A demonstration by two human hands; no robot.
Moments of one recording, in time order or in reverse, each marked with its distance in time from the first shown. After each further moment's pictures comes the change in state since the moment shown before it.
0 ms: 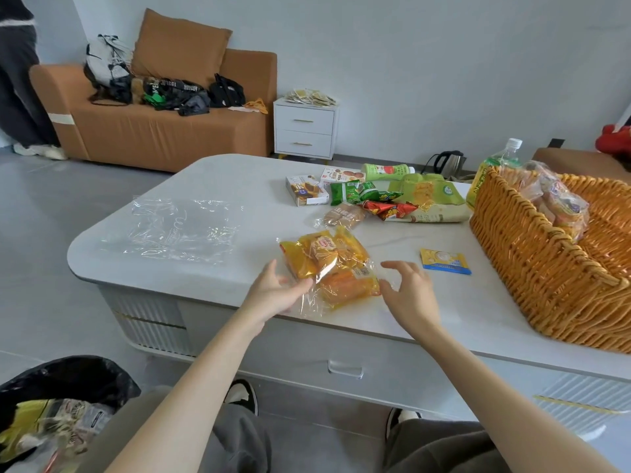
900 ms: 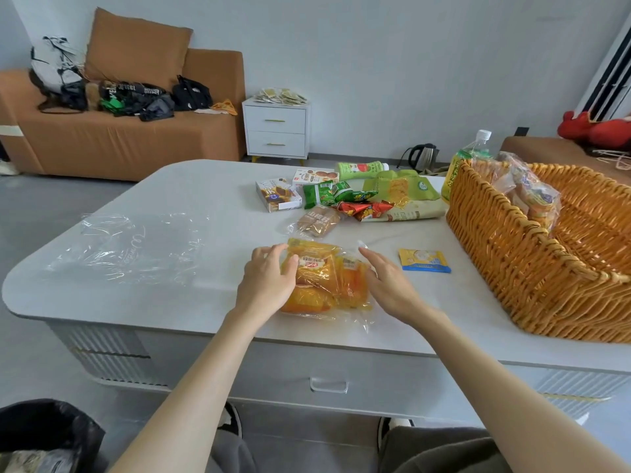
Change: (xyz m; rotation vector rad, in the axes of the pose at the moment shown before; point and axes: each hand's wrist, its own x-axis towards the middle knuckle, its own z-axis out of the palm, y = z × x) left_hand 0.048 0.026 0.033 0.492 0.167 0.352; right_hand 0.043 0.015 -0.006 -0.009 -0.265 -0.084
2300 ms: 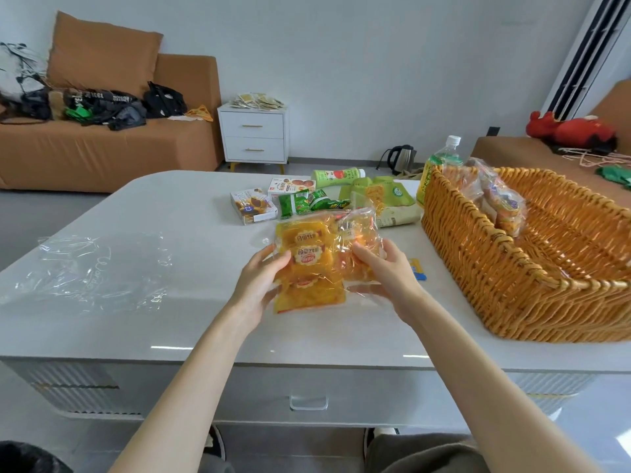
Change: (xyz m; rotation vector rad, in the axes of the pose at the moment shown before) left_hand 0.022 0.039 0.005 -1.031 -0.196 -0.364; right_hand 0.001 -0.017 -0.051 0.847 0.160 0.290
